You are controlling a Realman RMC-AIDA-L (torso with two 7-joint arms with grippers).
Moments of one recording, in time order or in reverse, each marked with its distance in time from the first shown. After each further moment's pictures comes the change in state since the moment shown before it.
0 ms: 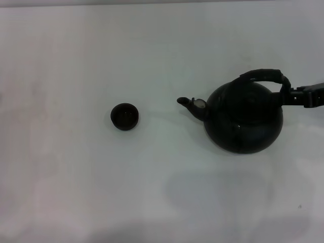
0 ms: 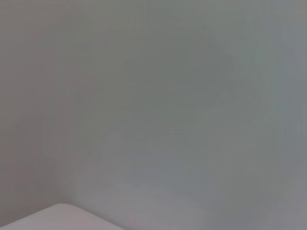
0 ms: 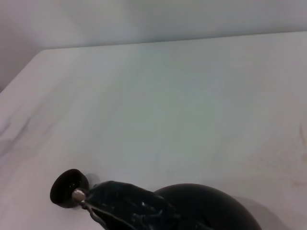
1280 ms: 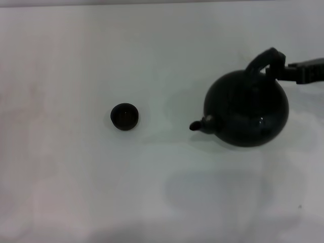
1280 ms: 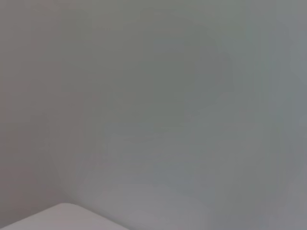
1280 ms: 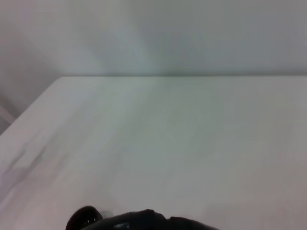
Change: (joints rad) left arm 0.005 0.000 0.000 0.002 0.000 0.000 0.000; right arm 0.040 -0.007 -0.012 -0.015 0.065 0.031 0.008
